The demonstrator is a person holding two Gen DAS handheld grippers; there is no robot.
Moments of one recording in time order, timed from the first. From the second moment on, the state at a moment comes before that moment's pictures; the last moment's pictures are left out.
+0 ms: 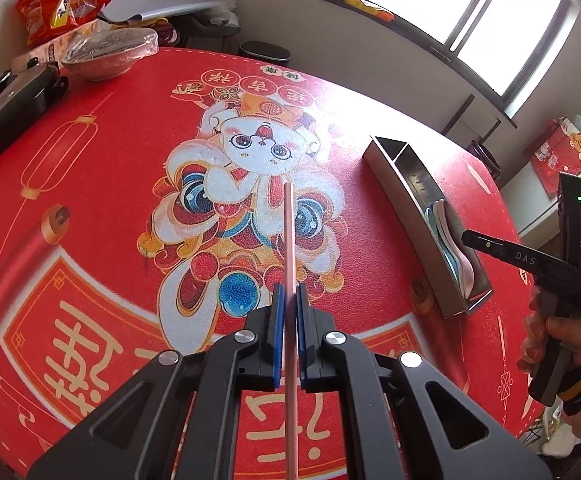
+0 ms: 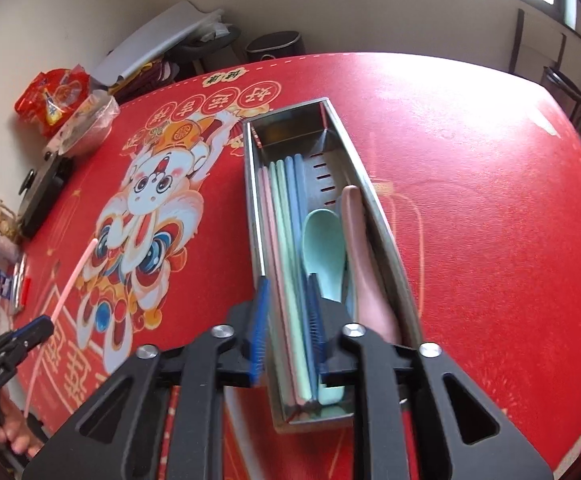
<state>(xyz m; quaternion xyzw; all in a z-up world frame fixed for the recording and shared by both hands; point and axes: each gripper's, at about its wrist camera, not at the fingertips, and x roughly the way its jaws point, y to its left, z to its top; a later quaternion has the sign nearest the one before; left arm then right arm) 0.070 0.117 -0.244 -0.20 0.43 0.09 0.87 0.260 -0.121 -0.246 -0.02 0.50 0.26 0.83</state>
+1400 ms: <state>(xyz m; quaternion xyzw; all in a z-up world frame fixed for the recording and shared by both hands) 0.255 -0.011 -0.270 -0.33 0.45 0.15 0.82 0.300 -0.286 -0.221 0.00 0.48 0.21 0.85</state>
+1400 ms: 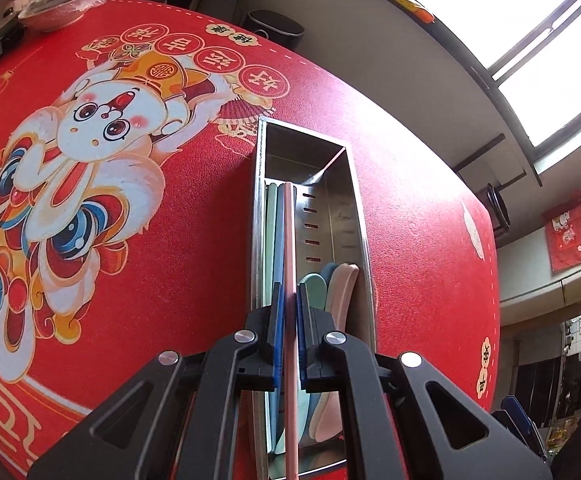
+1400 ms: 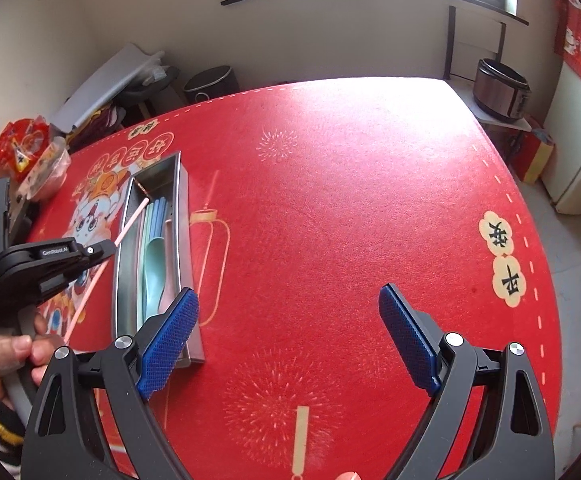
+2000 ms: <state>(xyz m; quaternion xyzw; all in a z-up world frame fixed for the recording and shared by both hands) 0.260 -0.025 -0.248 -0.27 0.46 0.11 0.84 0.289 -0.297 -0.203 0.03 0.46 0.19 0.87</state>
